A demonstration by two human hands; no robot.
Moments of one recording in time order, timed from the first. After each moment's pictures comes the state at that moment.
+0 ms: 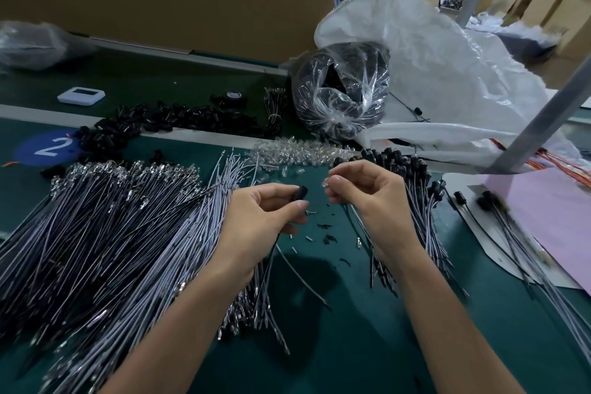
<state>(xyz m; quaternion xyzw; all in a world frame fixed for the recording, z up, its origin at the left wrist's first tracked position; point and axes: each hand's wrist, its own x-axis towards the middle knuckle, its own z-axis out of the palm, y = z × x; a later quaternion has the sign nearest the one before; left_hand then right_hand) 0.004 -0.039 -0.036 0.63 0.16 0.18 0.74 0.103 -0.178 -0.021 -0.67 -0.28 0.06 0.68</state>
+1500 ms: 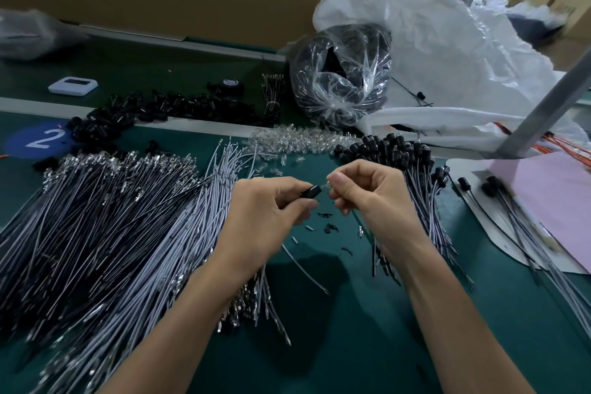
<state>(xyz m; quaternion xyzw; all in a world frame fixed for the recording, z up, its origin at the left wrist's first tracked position) 0.005 -0.041 -0.040 0.79 0.06 0.26 0.56 0.096 -0.182 -0.023 -0.69 -0.25 0.12 0.67</state>
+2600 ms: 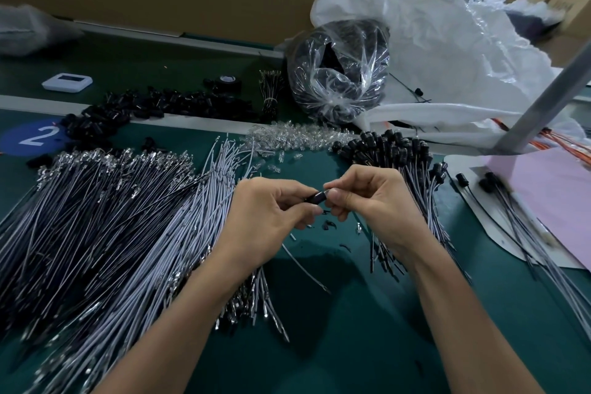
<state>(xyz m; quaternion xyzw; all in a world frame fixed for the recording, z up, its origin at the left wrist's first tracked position) 0.002 -0.043 -0.037 0.78 0.03 0.21 0.59 0.100 -0.192 -0.027 -0.70 -0.32 0.14 0.63</state>
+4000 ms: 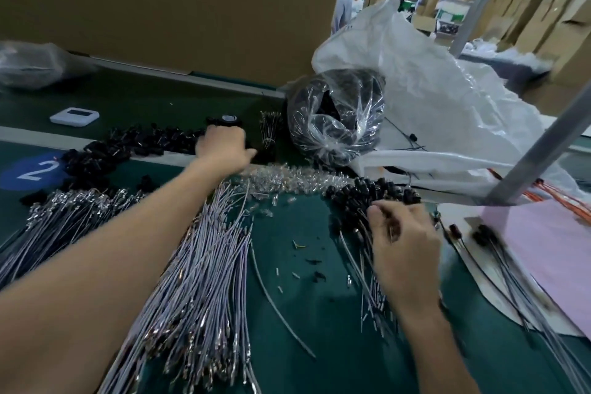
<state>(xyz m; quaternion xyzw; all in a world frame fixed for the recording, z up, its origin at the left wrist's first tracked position) 0.135 0.077 0.006 0.95 0.28 0.08 0.12 0.116 -0.207 -0.030 -0.88 -0.18 -0.24 0.36</state>
